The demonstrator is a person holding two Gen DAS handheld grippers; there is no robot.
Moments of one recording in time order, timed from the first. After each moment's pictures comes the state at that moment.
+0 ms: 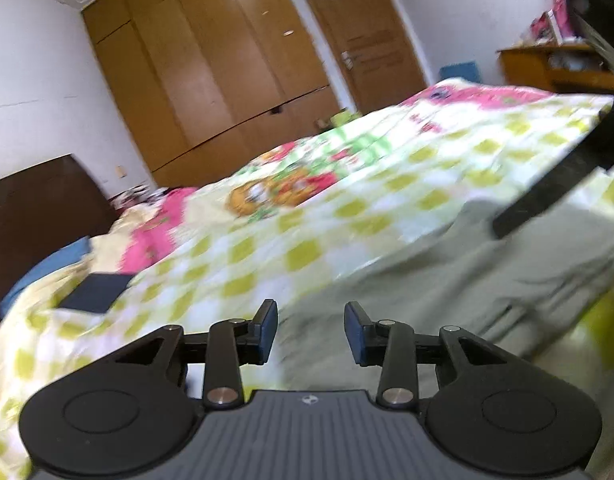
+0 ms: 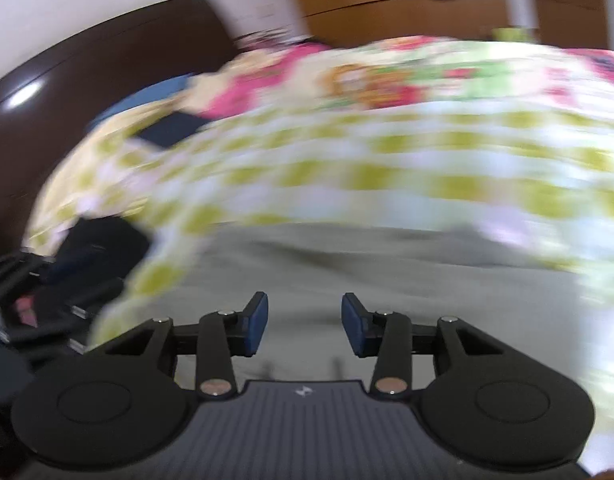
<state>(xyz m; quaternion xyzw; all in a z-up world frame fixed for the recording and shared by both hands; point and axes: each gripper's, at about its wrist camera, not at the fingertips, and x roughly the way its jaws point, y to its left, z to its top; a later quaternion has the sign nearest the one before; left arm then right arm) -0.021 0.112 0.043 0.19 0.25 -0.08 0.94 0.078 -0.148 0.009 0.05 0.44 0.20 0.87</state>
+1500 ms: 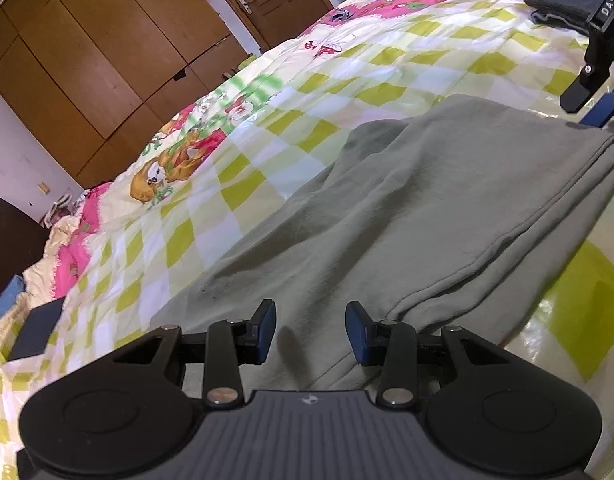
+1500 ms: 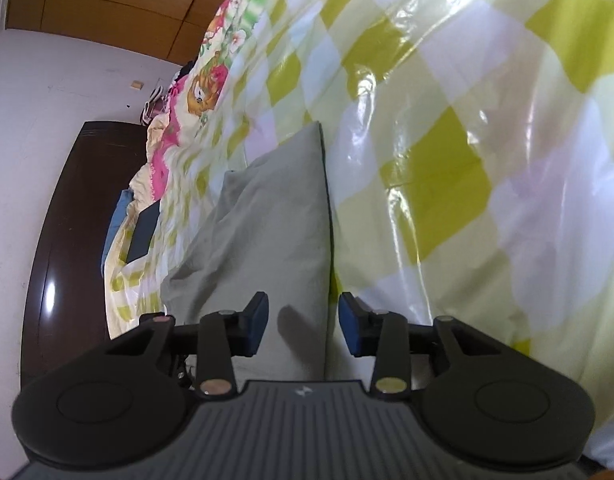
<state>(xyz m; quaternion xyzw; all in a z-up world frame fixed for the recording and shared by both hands) 0.016 0.016 -0.015 0.30 0.35 -0.15 0.88 0.076 -0.354 -0.081 0.42 0.54 0.17 0.71</state>
